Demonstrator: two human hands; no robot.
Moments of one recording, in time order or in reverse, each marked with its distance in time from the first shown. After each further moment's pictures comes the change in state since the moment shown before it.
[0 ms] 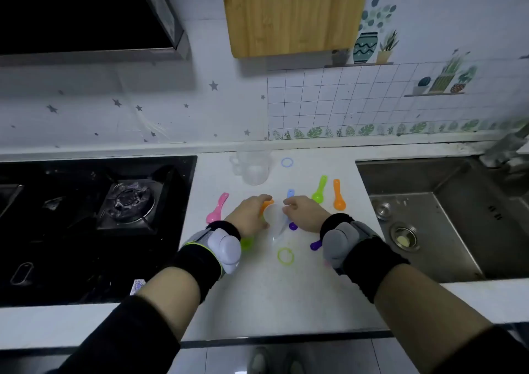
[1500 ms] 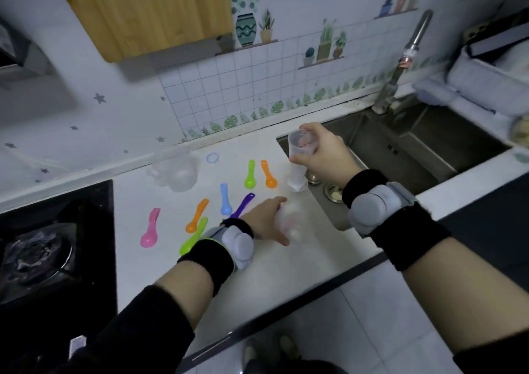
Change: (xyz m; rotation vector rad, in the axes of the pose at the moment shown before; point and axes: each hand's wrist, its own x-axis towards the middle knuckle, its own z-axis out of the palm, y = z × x) left_hand 0.031 0.108 0.089 0.106 -0.369 0.343; right_hand -0.108 0.064 -0.118 0.121 0.729 -0.013
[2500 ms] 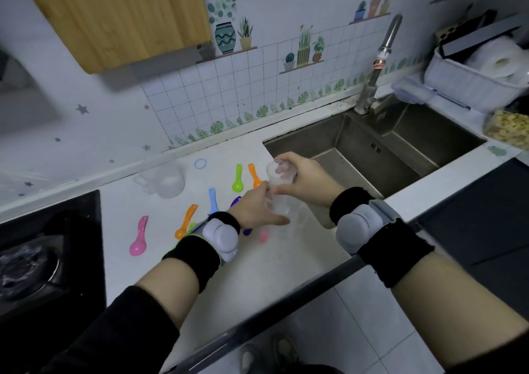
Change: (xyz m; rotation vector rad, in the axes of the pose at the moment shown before) left_hand -0.001 0.027 -0.017 -0.148 0.188 0.070; right_hand -0.033 0.015 0.005 0.001 -0.207 -0.053
